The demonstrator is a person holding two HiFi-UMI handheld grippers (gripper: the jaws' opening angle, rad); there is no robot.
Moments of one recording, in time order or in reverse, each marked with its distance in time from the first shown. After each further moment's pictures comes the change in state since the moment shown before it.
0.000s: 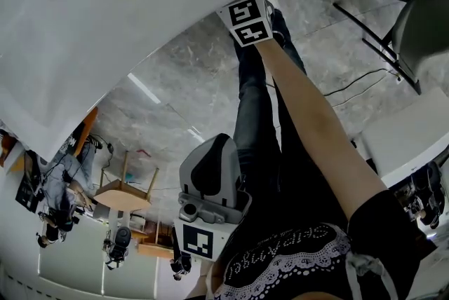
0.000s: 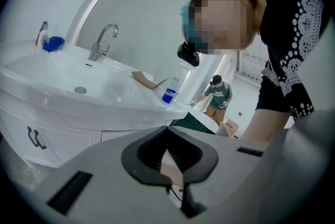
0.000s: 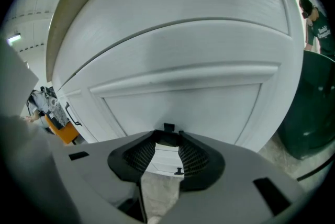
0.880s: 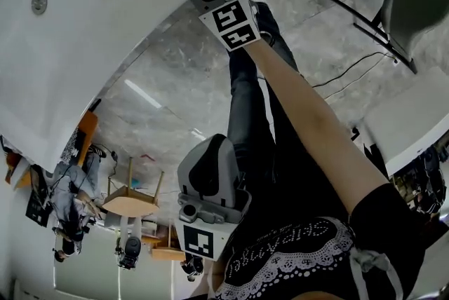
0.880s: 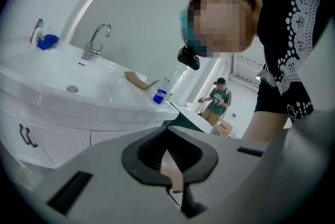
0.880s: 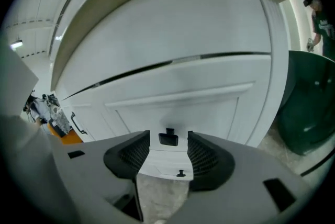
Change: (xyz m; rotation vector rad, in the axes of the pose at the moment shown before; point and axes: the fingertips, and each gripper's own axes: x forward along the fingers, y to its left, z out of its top) left arm 0.000 -0.026 -0.001 0.002 -0.010 -0.061; right arm -0.028 0.004 0.014 0.038 -0.062 0.021
